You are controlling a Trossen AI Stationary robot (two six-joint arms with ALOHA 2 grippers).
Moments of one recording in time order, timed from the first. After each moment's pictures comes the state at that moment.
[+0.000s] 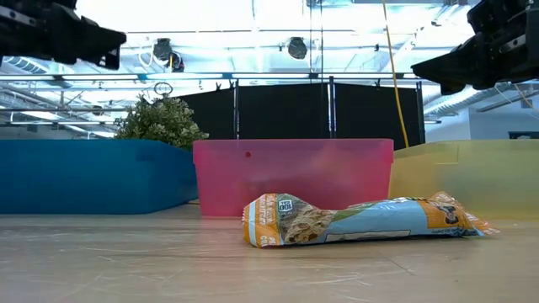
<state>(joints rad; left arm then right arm) -0.08 0.33 0.21 0.07 0.10 0.23 0.32 0.40 0.05 0.31 0.44 -0.09</state>
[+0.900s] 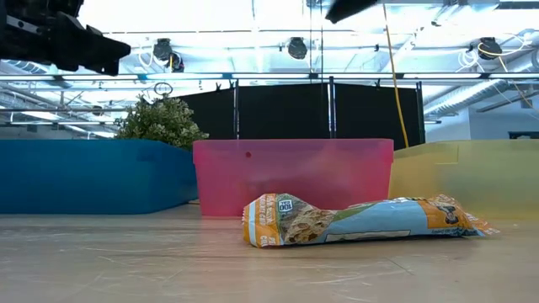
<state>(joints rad) -0.08 0.33 0.19 0.05 0.04 0.22 0.45 1.55 1.26 -0.57 0.38 0.06</state>
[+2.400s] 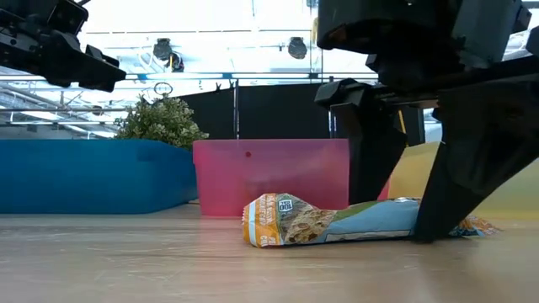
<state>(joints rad) -0.08 0.33 0.19 -0.09 0.04 0.17 0.55 2.04 1.35 -0.55 0.18 0.11</state>
